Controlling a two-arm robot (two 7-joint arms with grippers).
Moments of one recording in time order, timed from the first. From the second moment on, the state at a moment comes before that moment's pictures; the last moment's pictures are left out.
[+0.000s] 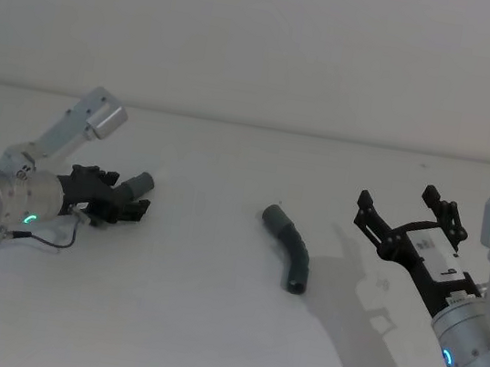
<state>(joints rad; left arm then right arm) -0.55 0.39 0.47 -1.24 -0.22 0.48 -0.47 -0.01 0.34 -0.23 -1.77 0.29 0.03 0.07</state>
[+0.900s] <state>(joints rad) -0.55 0.39 0.47 -1.24 -0.22 0.48 -0.46 -0.01 0.34 -0.23 -1.77 0.29 0.03 0.07</state>
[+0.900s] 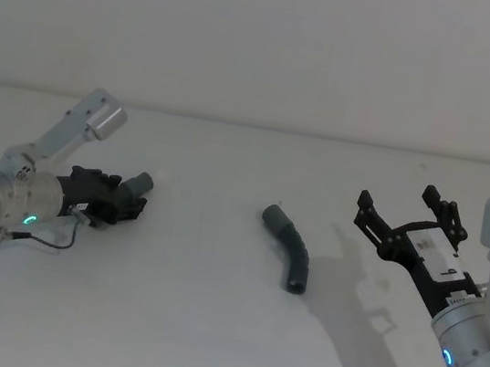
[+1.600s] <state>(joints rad) -0.55 0.39 0.47 -1.24 -0.22 0.48 -0.46 0.02 0.37 -0.25 -1.76 0.26 0.11 0.10</state>
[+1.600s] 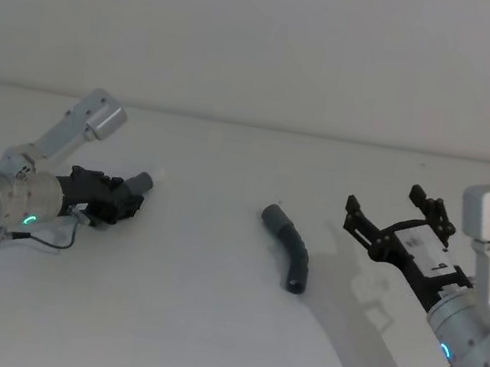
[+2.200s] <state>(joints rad) -0.55 0.39 0.47 -1.24 -0.22 0.48 -0.46 0.15 0.42 -0.32 -1.77 0.23 0.39 0.19</state>
